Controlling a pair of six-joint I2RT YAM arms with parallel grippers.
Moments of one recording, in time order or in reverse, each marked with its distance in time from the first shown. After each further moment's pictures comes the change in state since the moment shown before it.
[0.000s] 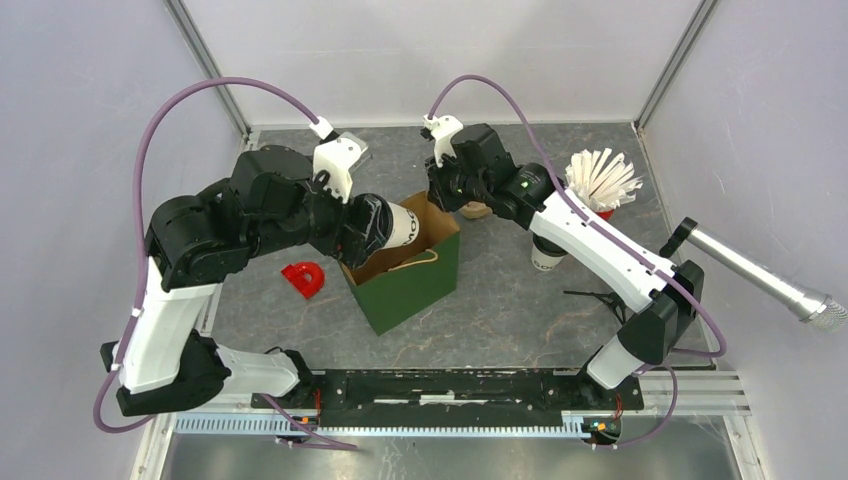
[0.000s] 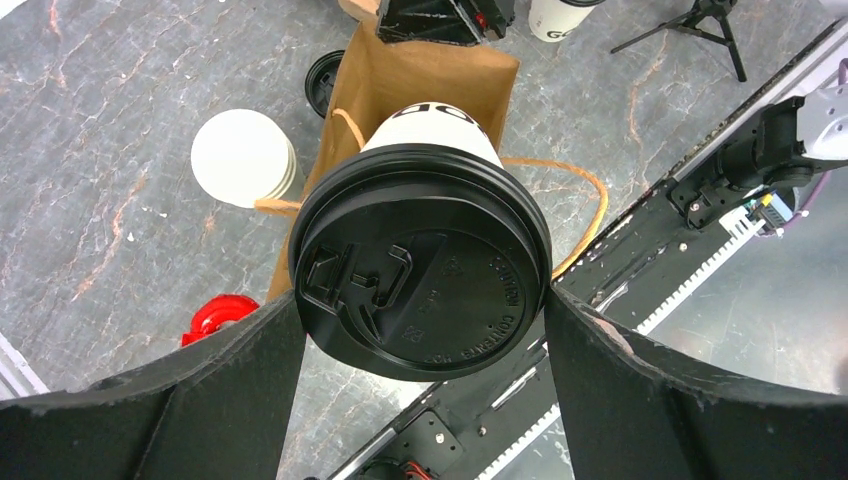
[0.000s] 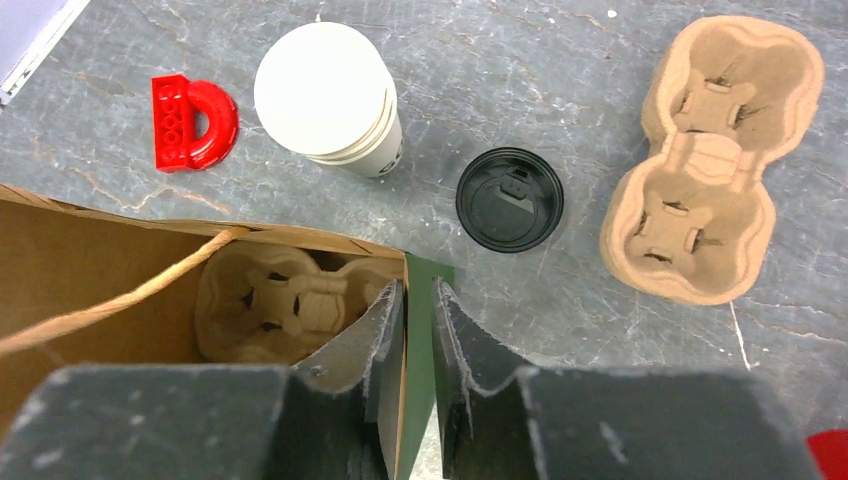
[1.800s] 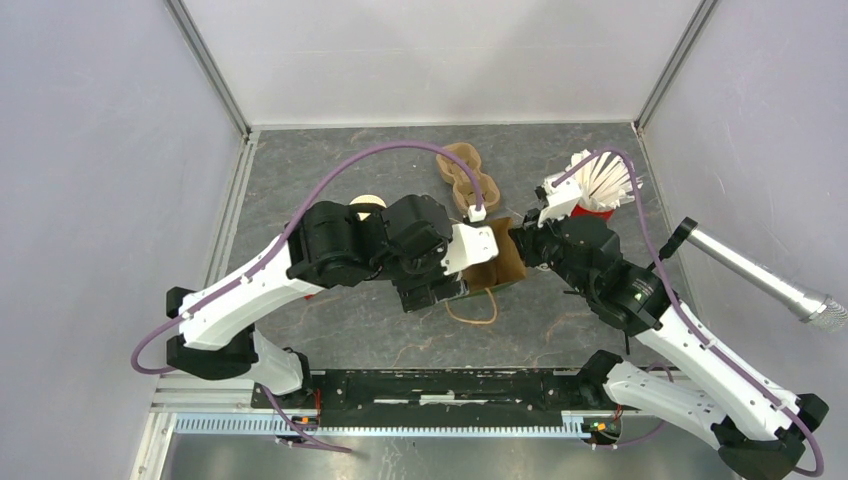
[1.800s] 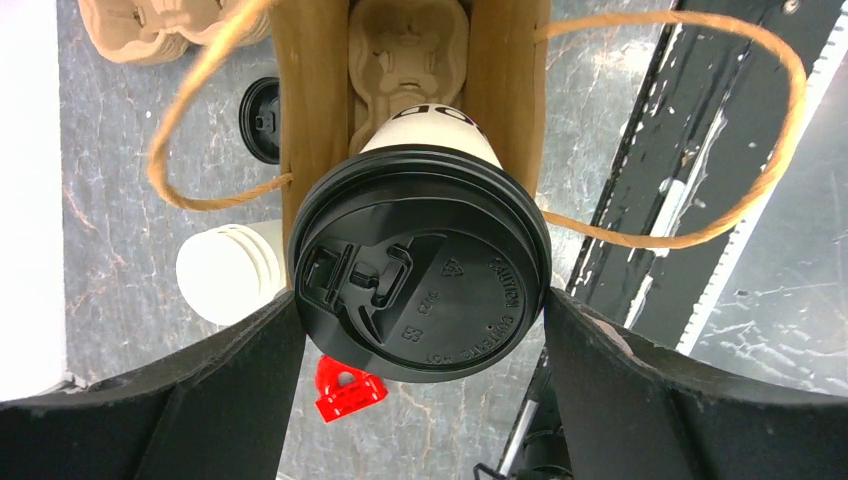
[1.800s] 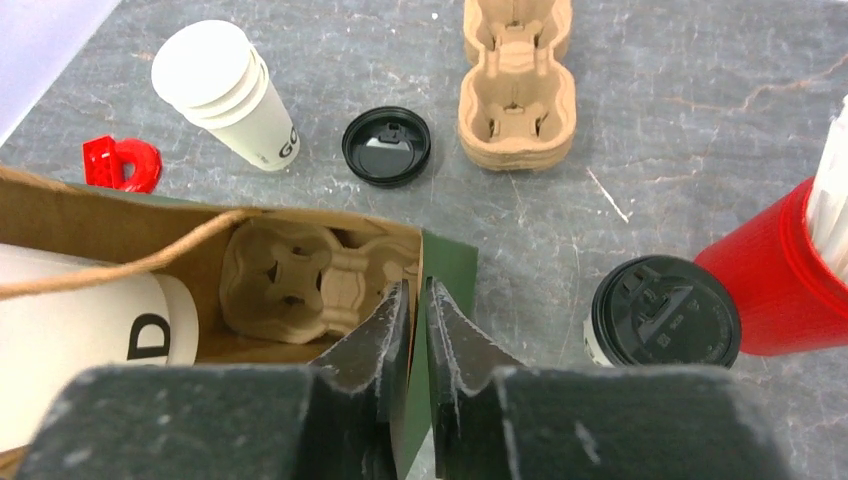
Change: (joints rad) left arm -0.350 0.232 -0.071 0.018 -0.055 0.355; right arm 0.000 -0.782 -0.698 0.189 0.295 0.089
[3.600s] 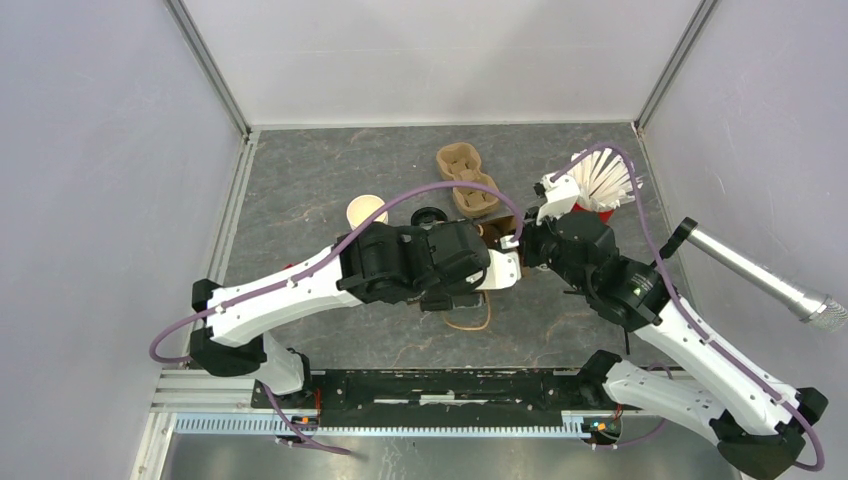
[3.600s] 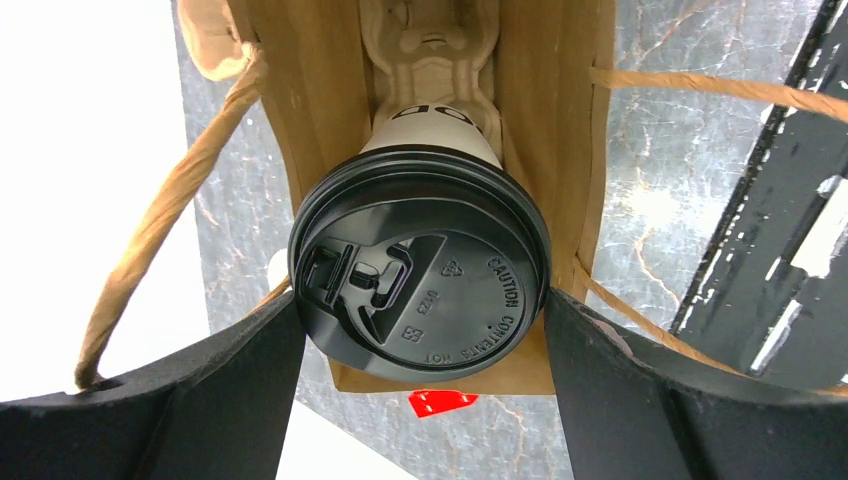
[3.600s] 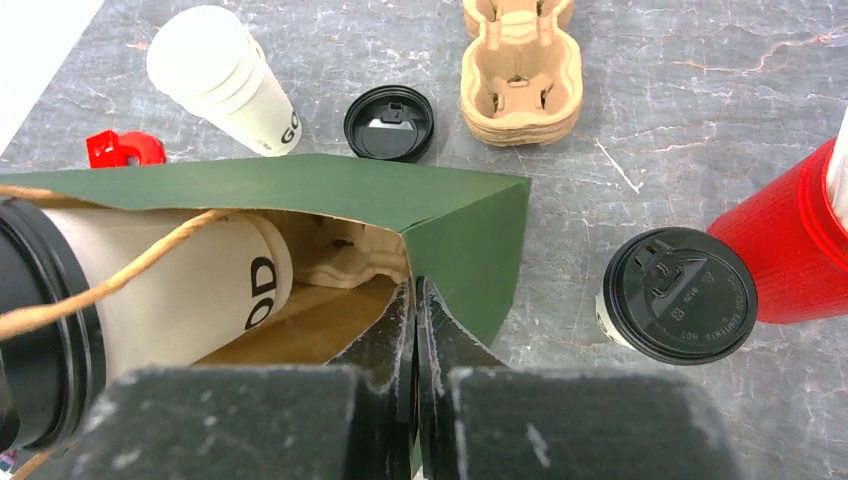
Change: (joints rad) left arm -0.074 0.058 -0.150 0.119 -0.219 0.120; right arm 0.011 0.044 0.058 -0.105 0.007 0.071
